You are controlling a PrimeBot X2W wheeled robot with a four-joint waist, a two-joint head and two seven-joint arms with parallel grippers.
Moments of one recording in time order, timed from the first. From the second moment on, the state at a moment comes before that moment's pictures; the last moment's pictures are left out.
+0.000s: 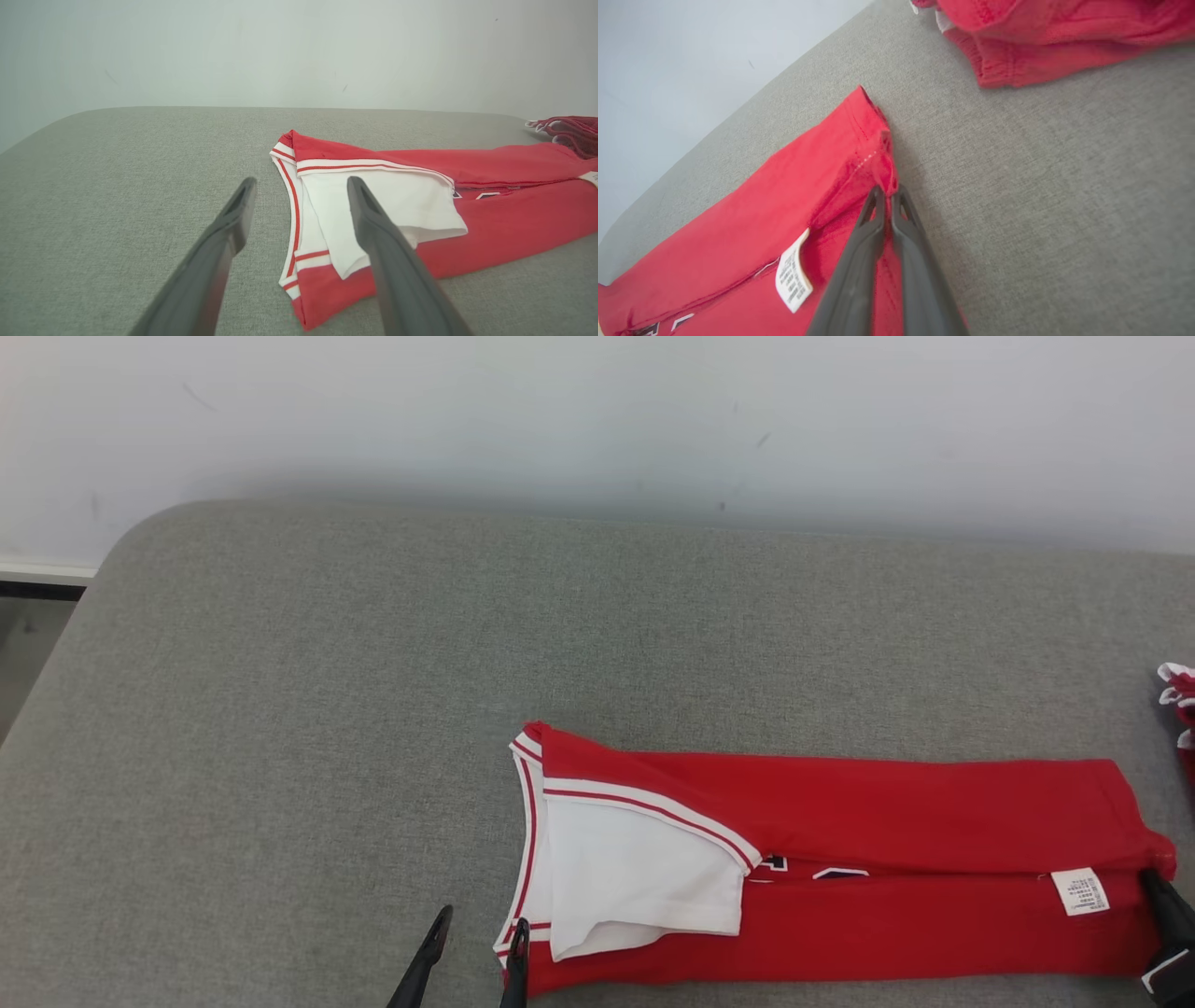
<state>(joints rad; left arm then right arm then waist) 0.05 0.15 -0.43 0.07 -0.22 0.11 -0.26 -0.19 -0.67 0.43 0.65 1.40 0.13 -0.18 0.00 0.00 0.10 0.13</state>
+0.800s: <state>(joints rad) 0.07 0.13 -0.43 0.10 -0.22 0.07 -0.26 -0.23 -0.66 0.52 0.16 1.33 0.13 -0.15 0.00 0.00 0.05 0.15</state>
